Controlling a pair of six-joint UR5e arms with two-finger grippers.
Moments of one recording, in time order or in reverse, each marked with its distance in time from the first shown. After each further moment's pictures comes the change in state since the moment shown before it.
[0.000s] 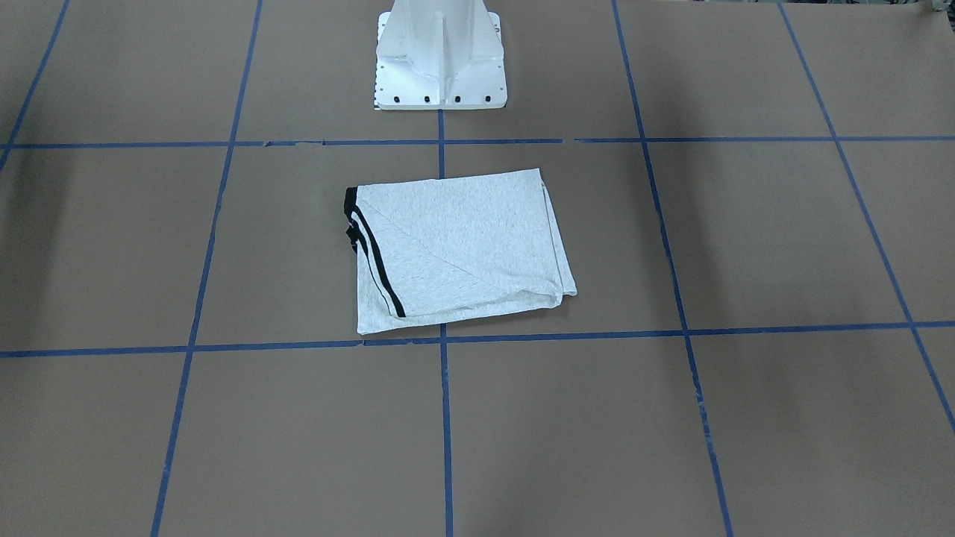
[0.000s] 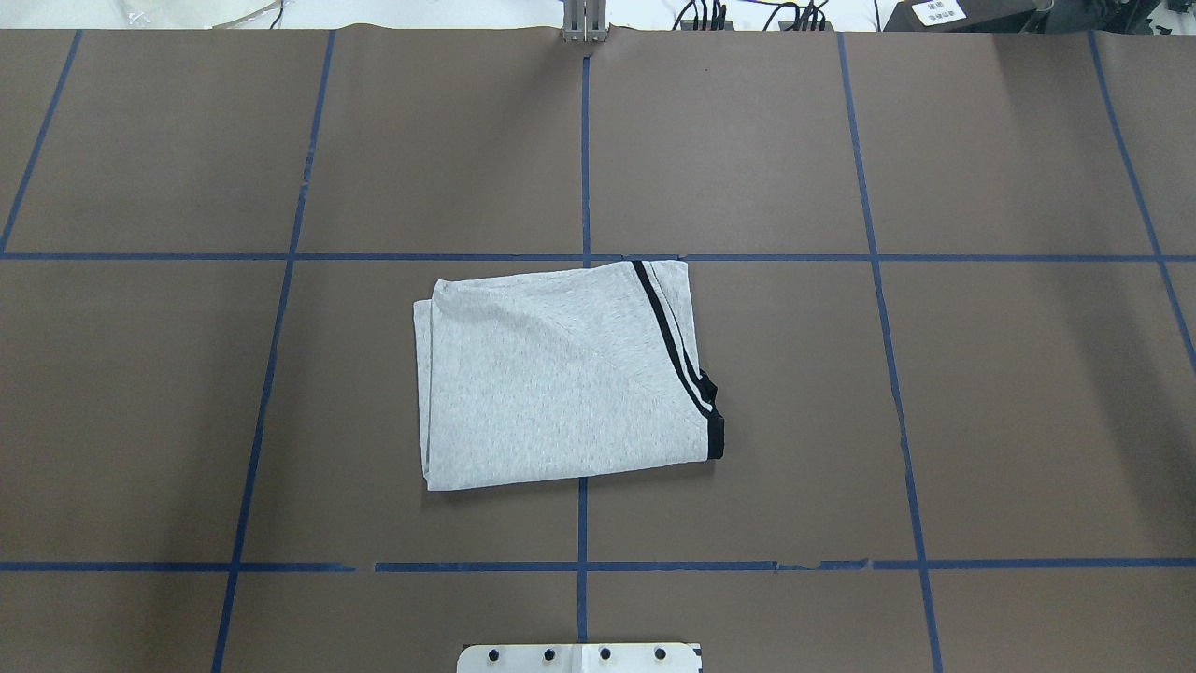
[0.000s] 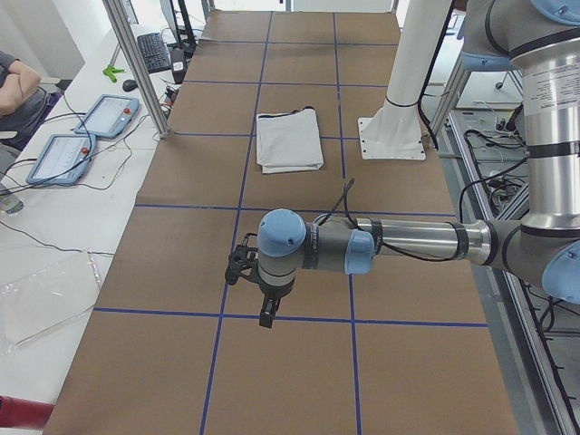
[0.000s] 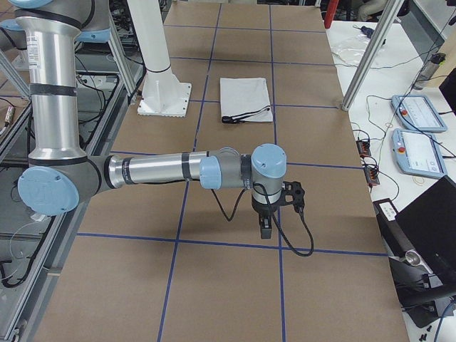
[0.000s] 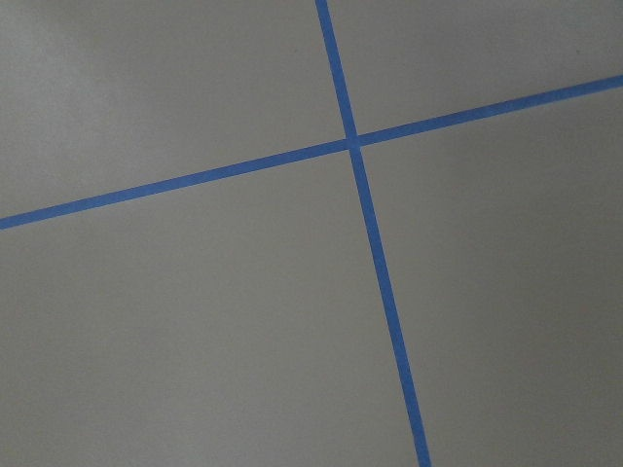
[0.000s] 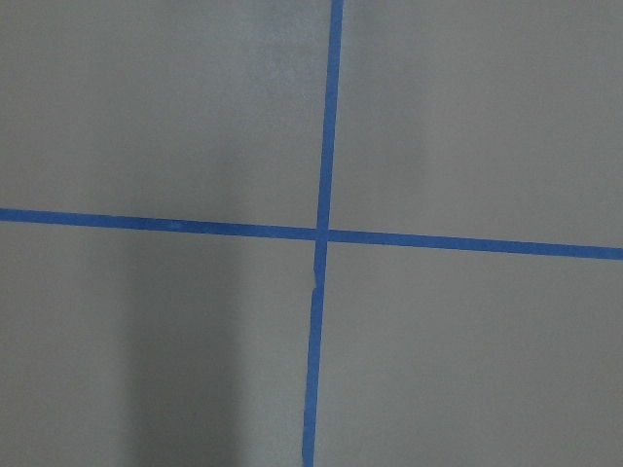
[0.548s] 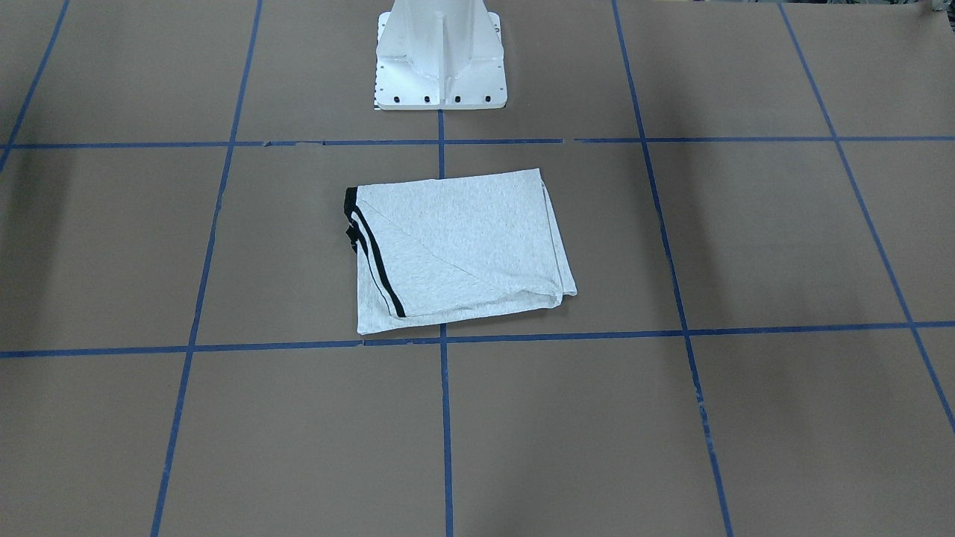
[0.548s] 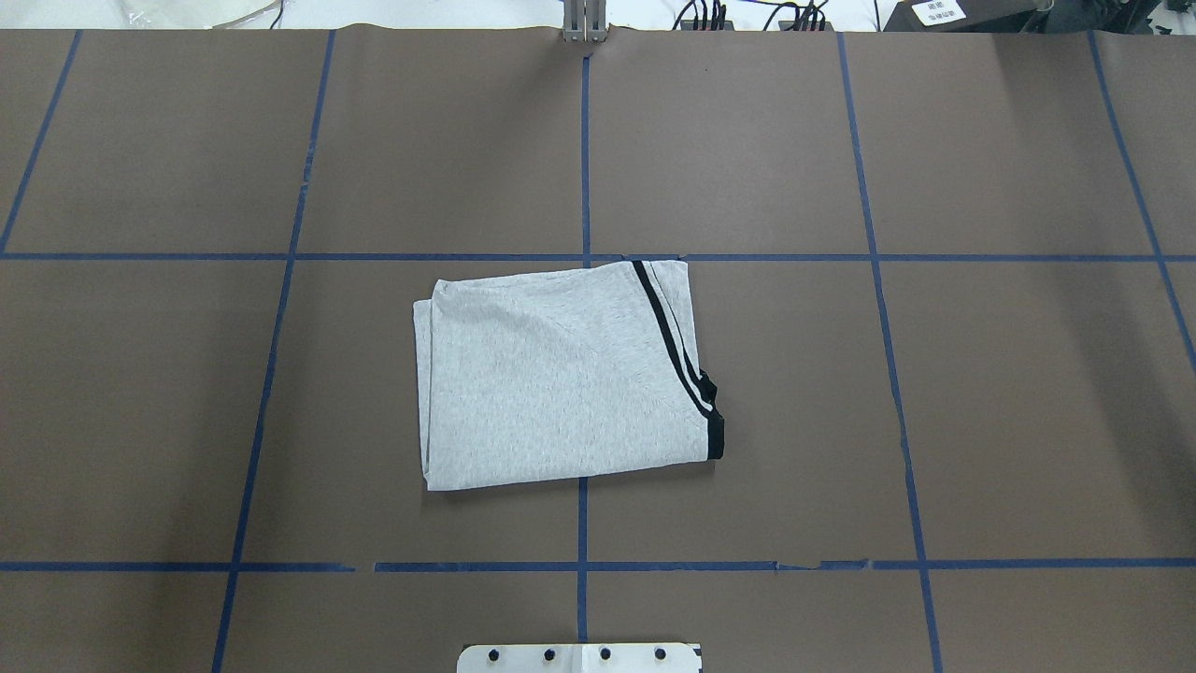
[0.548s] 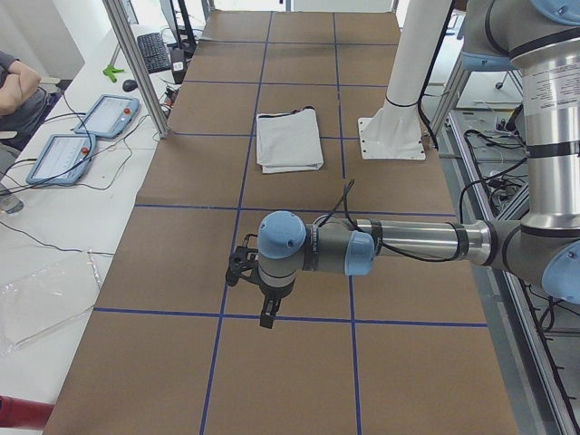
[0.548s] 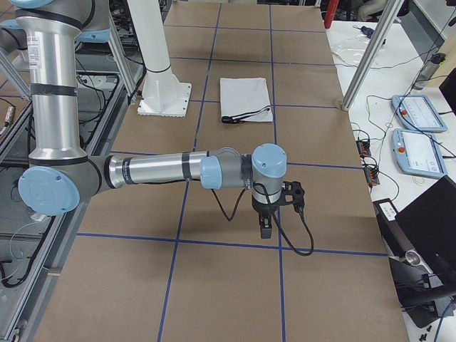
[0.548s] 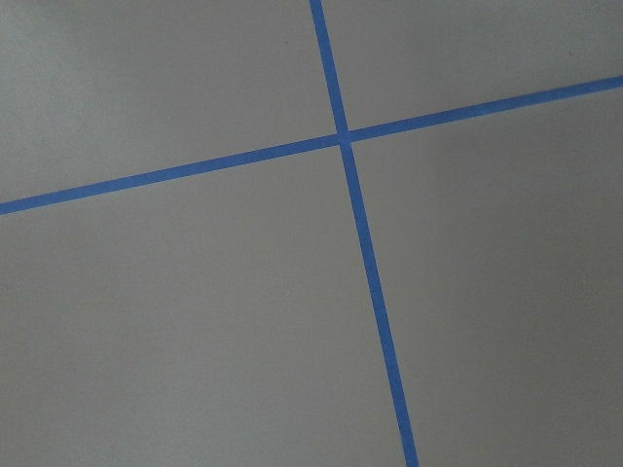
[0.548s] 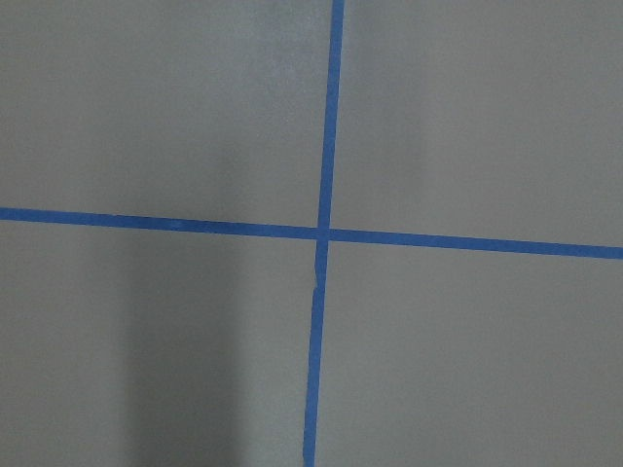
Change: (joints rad) left arm 0.001 0.005 -0.008 -0.004 -0.001 0.002; right arm -0.012 0.000 -0.001 0.000 -0.002 0.007
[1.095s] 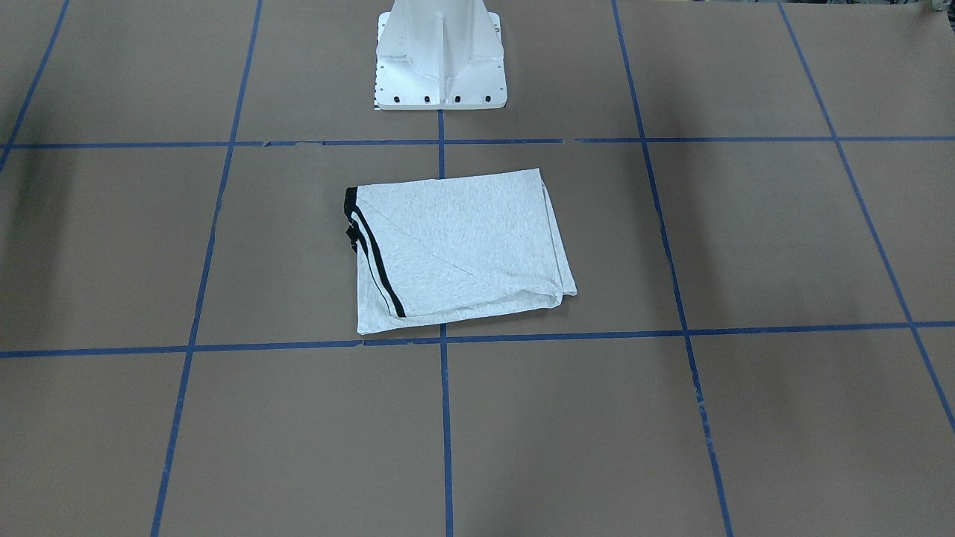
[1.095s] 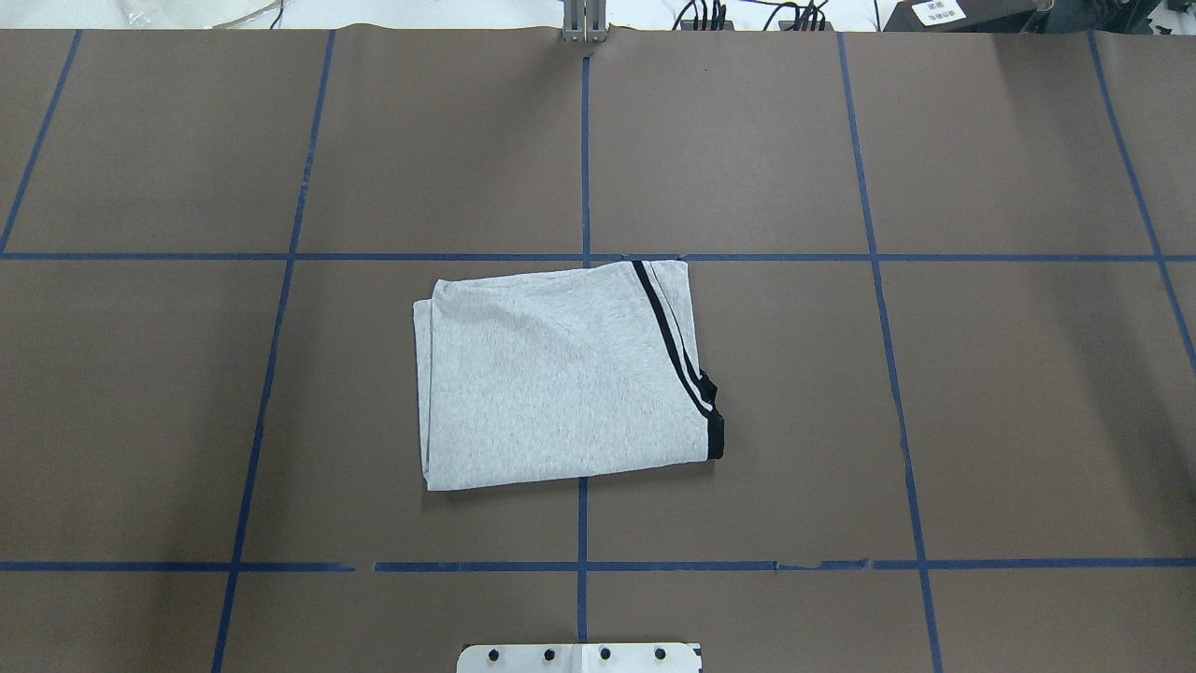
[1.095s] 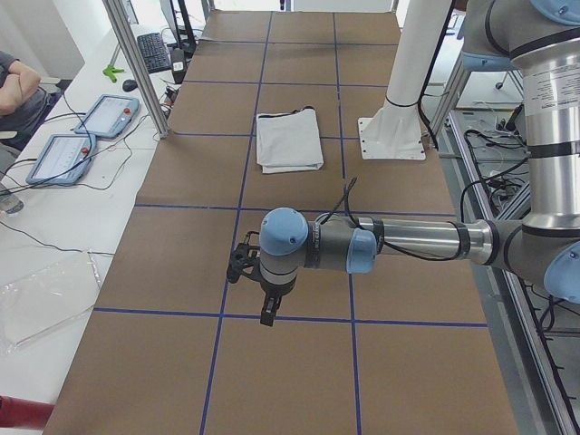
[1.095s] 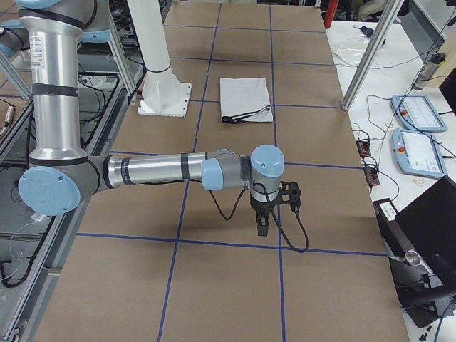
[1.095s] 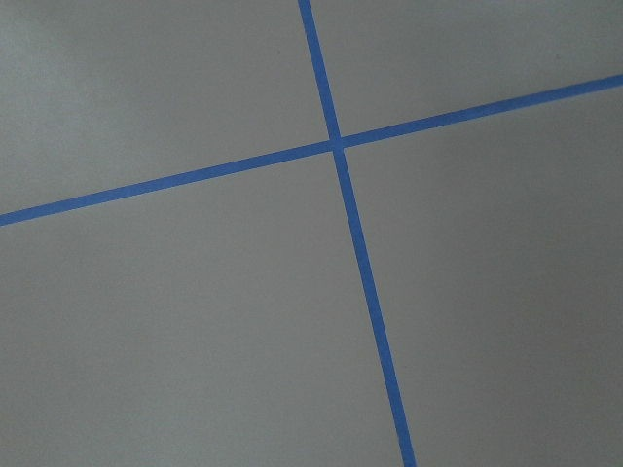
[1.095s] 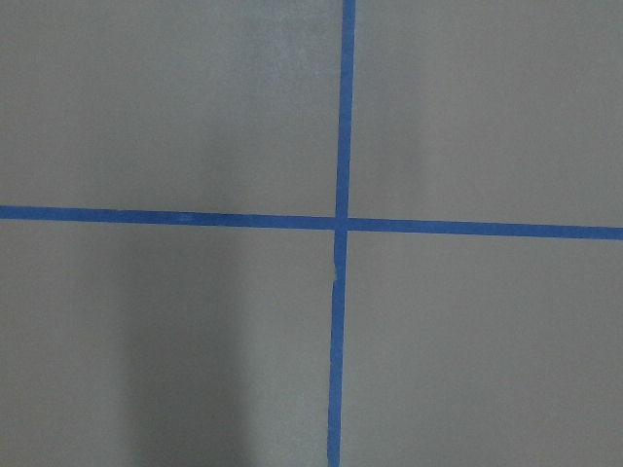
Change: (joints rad) left arm -0.001 0.005 -0.009 0.002 0.000 0.000; right arm -0.053 -0.036 0.000 0.083 0.000 0.091
